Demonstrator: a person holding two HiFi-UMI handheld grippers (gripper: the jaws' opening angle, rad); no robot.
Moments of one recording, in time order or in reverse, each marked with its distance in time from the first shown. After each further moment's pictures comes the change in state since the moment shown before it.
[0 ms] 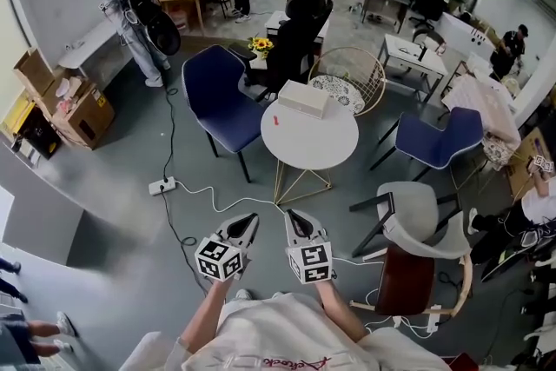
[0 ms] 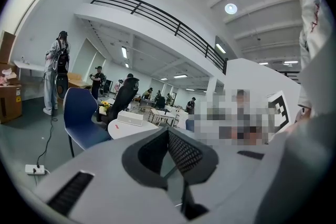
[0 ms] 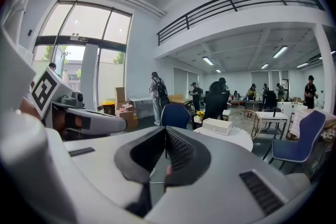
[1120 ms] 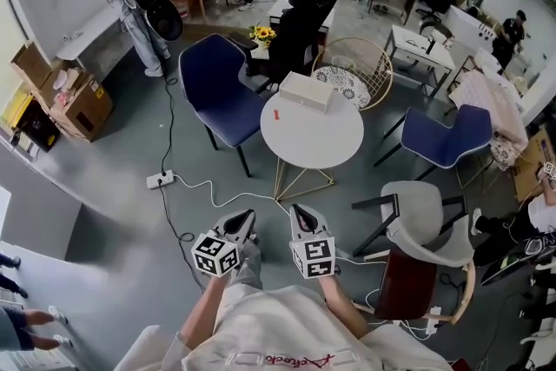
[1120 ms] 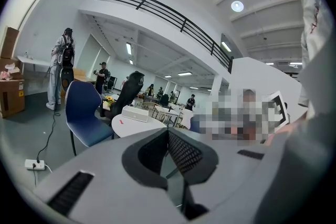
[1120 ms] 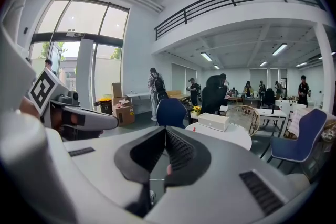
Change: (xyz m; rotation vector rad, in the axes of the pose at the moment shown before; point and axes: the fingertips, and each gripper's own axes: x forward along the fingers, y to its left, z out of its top) left arm 0.036 0.039 -0.024 -0.038 0.029 0.034; right arm 0.038 -0.042 -0.027 0.001 0.051 -0.019
